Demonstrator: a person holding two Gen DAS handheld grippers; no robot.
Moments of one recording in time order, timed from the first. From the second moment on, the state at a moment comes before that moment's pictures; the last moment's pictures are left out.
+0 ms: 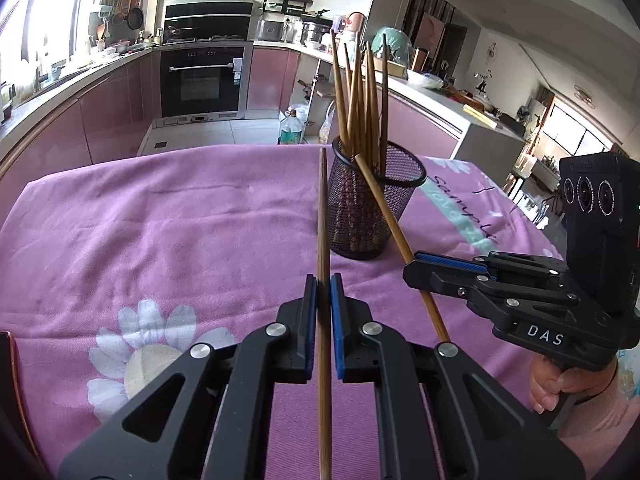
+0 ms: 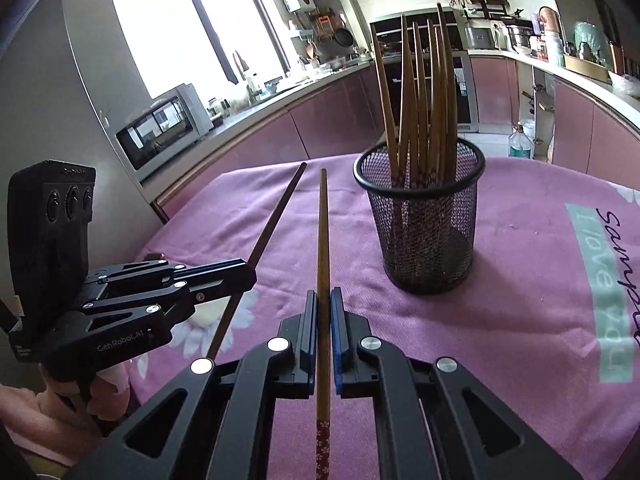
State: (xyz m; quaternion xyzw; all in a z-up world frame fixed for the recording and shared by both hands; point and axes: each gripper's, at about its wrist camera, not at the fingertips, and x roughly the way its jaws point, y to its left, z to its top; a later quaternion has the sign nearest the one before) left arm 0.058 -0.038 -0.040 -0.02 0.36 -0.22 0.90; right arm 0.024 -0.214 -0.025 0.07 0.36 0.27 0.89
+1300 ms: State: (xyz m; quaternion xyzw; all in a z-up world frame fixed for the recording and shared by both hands) left arm 0.061 -0.030 0.015 -0.08 0.30 -0.28 0.91; right arm 0.020 -0.248 0.029 0.09 0.26 0.25 0.93
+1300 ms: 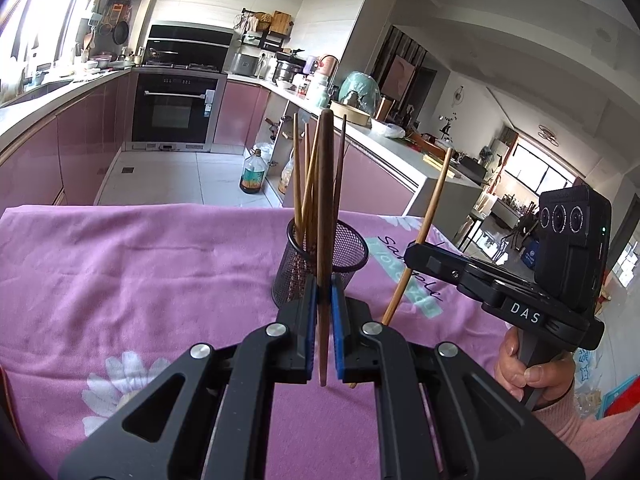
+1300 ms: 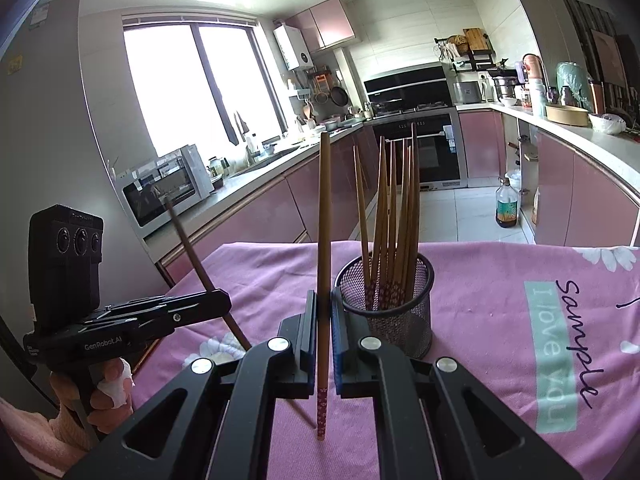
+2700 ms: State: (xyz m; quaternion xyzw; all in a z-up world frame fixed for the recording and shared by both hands) left arm 0.067 -0.045 0.035 -0.06 0.27 -0.29 0.91; right arm 0.029 -0.248 0.040 0.09 0.25 0.24 0.93
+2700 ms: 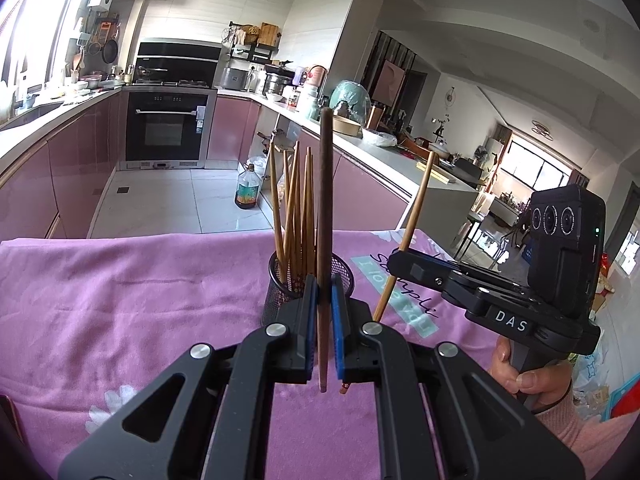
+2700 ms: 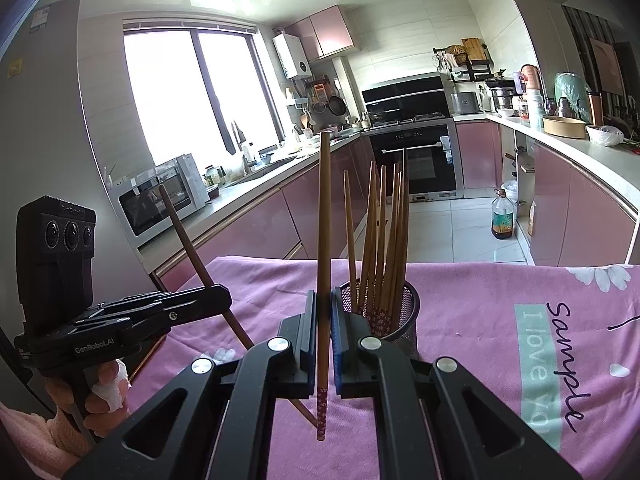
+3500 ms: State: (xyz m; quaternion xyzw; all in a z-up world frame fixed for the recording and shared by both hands) left arm 0.062 -0.044 0.054 -0.05 0.25 -0.30 0.92; right arm 0.042 -0.248 0.057 0.08 0.22 0.25 0.94
